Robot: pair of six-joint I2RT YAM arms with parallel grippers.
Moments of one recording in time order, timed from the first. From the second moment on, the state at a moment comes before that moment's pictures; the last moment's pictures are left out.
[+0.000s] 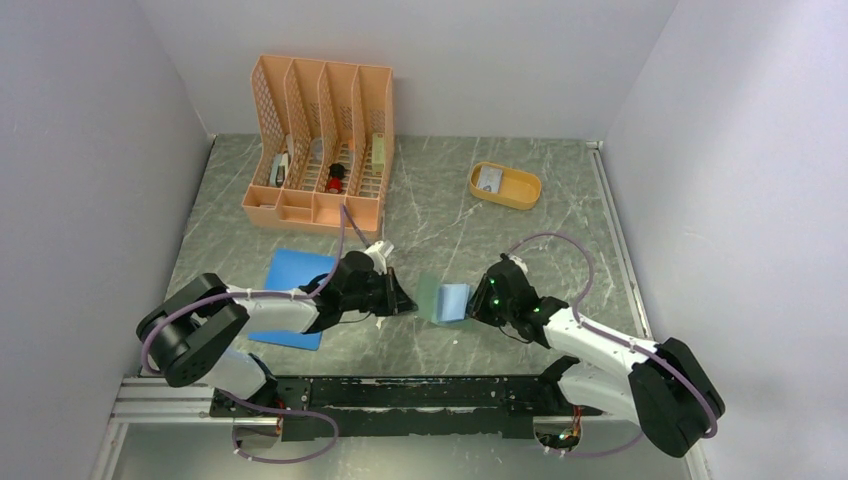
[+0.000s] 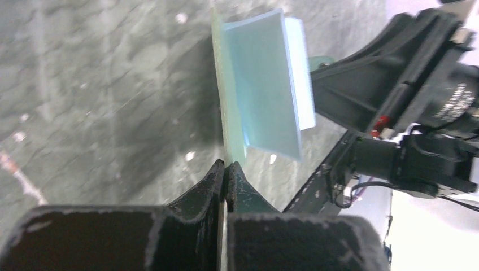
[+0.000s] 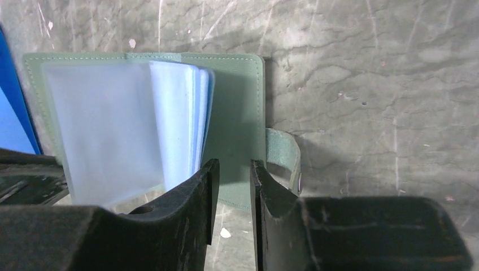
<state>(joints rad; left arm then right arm) -0.82 1.47 0.49 0.45 0.26 -0.87 0.61 1.06 0.34 -0.14 0.03 0.87</state>
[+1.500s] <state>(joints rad) -0.82 1.38 0.39 0.34 0.17 -0.84 0.55 1.01 0.21 0.10 -0.21 1.10</state>
